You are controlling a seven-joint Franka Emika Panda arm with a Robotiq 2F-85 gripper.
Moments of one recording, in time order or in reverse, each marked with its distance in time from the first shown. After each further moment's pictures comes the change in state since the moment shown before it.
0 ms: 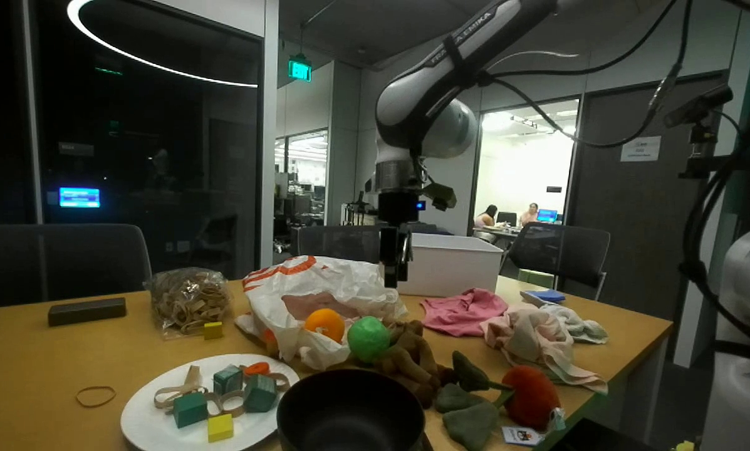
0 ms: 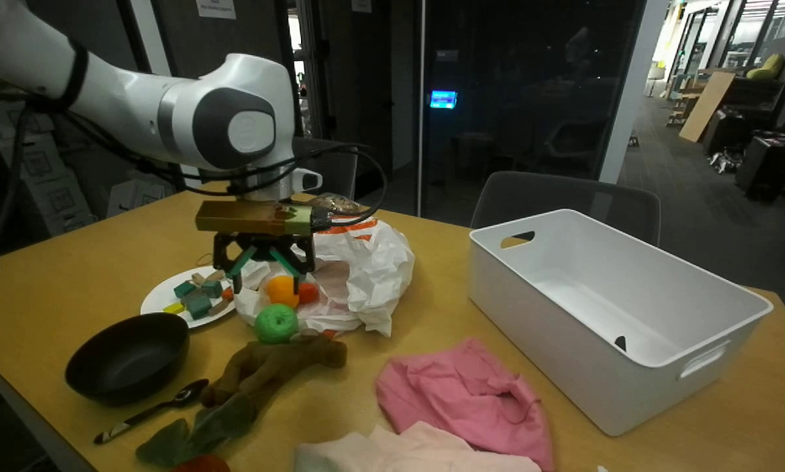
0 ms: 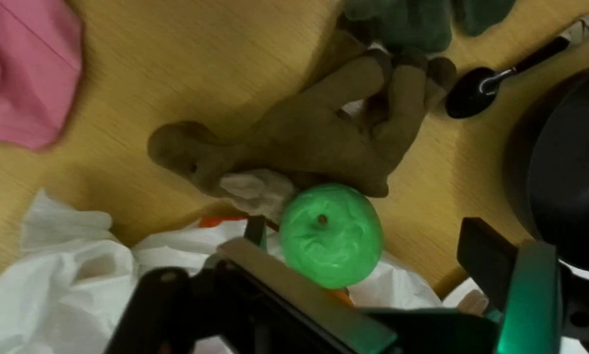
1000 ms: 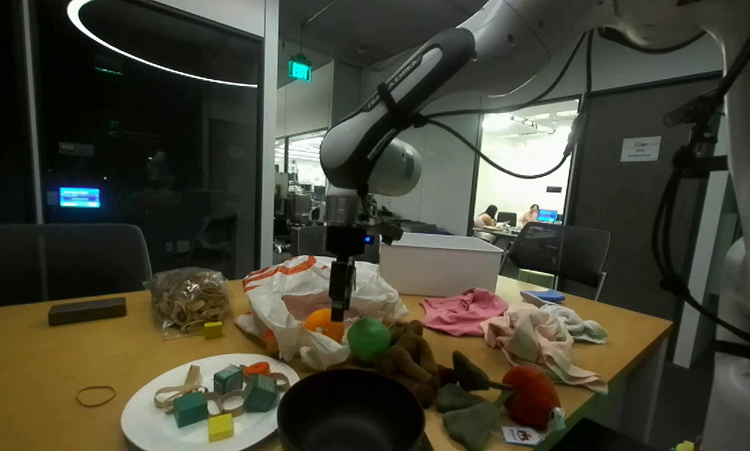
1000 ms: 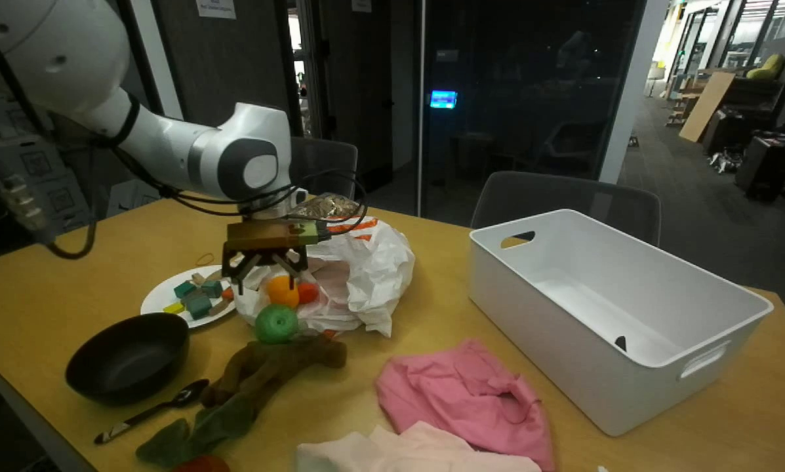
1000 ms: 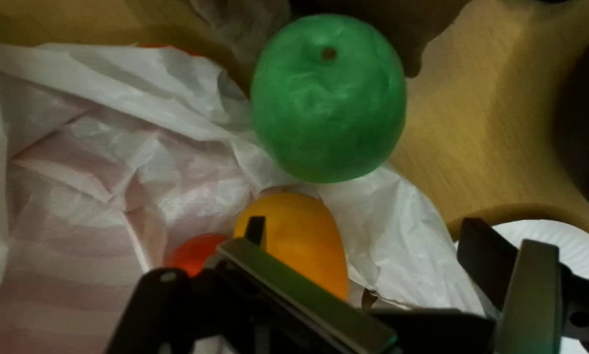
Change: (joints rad) arm -0.005 0.278 0.113 0.156 0.064 0.167 -0.196
